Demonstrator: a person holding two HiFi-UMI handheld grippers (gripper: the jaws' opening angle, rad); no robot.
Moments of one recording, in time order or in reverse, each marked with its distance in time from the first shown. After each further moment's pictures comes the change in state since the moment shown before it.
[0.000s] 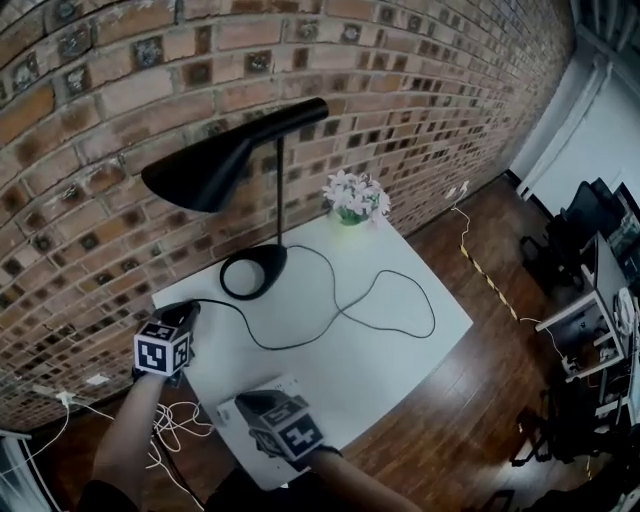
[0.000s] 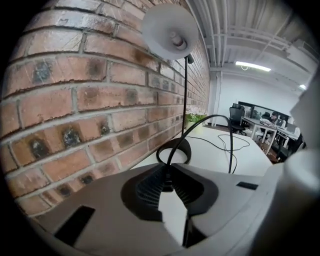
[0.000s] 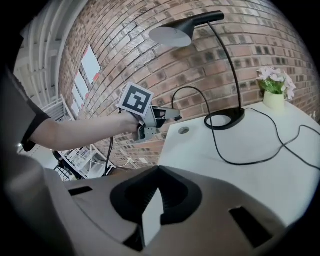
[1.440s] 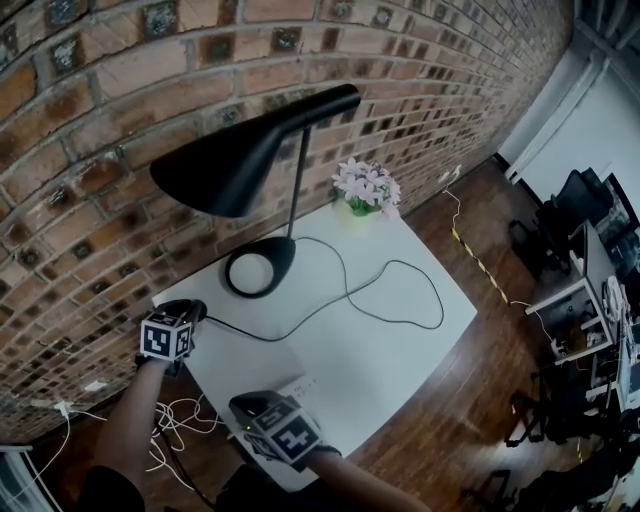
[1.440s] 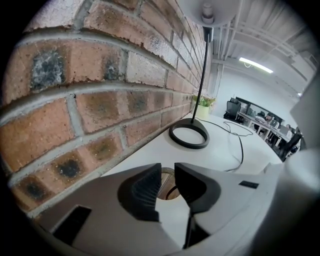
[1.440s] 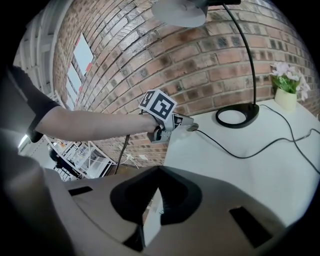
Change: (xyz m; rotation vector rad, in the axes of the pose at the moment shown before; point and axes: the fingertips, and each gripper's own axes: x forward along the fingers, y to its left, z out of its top) left arm 0.069 0.060 -0.064 -0.026 0.150 -0.097; right arm 0.055 0.025 0.020 0.007 0.092 0.000
